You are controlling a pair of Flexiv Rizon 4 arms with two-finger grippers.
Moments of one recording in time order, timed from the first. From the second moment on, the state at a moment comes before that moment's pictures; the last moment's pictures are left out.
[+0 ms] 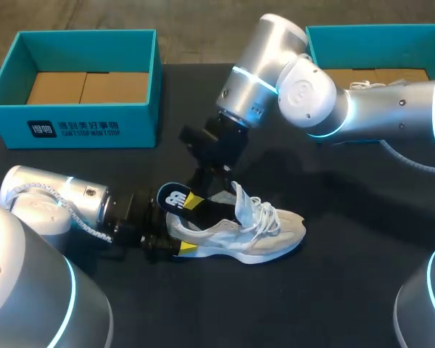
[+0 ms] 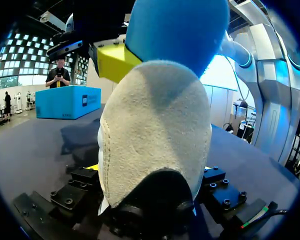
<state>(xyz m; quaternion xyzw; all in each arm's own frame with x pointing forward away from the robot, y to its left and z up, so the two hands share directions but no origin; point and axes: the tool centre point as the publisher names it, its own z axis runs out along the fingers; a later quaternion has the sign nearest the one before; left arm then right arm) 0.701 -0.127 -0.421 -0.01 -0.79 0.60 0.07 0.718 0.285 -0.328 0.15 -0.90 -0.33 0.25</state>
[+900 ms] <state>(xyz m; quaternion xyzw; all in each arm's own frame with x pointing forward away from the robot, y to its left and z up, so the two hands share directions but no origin) 0.701 -0.127 -0.421 -0.01 -0.79 0.60 0.07 0.724 0.285 -0.282 0.14 -0.90 -0.37 0.18</state>
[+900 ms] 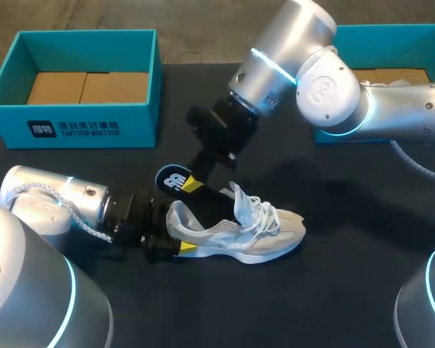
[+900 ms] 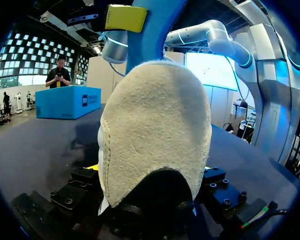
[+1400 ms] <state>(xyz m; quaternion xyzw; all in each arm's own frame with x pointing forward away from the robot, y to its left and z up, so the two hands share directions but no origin) 0.701 -0.127 -0.421 -0.01 -0.79 0.60 0.07 0.722 0.306 -0.233 0.22 -0.85 -0.45 0.16</state>
